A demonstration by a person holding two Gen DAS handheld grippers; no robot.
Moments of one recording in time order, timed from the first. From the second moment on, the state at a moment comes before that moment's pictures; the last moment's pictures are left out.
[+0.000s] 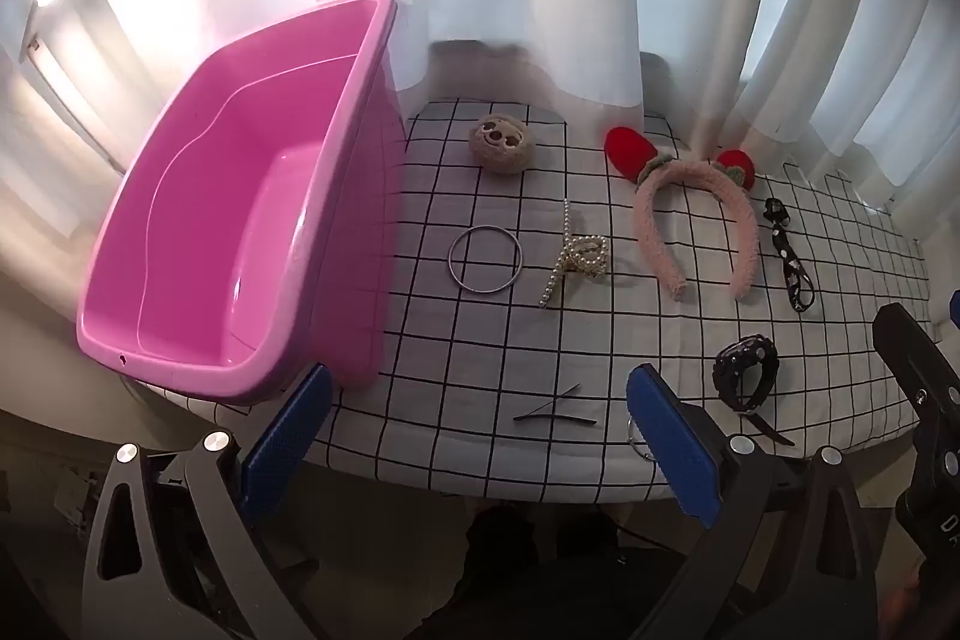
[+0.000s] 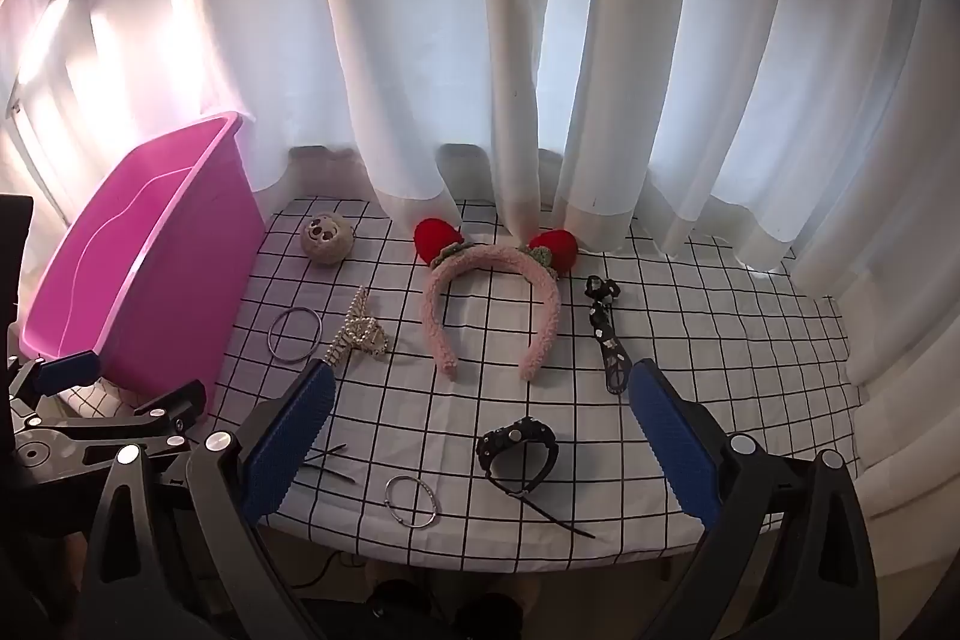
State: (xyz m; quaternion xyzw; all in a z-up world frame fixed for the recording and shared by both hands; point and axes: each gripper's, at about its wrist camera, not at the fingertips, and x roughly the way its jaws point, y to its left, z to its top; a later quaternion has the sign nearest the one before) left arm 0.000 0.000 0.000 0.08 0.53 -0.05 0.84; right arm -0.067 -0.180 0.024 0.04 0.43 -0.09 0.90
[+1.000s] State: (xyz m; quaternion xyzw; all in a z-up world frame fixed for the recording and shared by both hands) left arm 0.005 0.006 -0.003 0.08 0.55 -0.03 0.83; right arm -0.066 -0.179 0.025 0.05 0.42 -0.09 0.90
